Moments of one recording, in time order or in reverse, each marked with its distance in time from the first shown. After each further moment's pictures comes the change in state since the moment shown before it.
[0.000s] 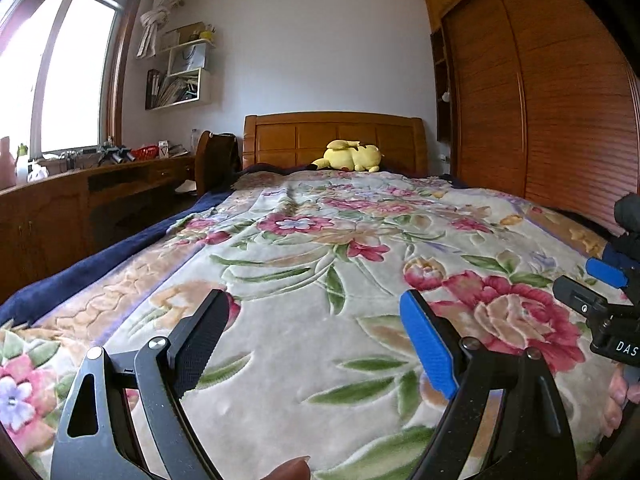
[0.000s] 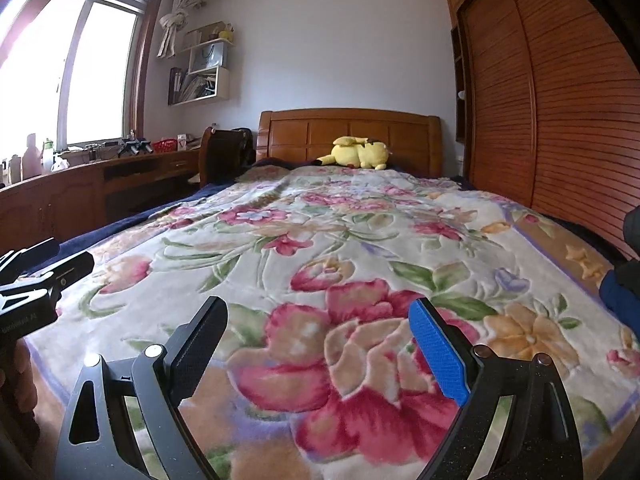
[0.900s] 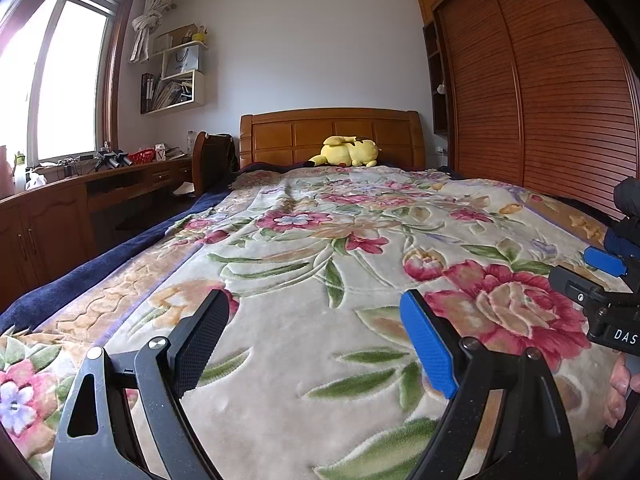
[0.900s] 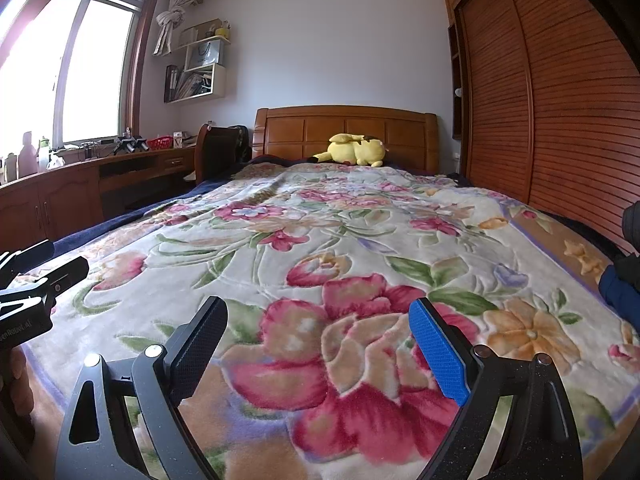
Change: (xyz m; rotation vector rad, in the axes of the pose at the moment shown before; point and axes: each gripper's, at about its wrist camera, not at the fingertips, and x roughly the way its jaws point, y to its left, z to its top) left arm 0.003 -0.007 -0.006 0.044 0.010 0.002; right arm 0.009 0.001 -0.002 0.012 0.015 -0.005
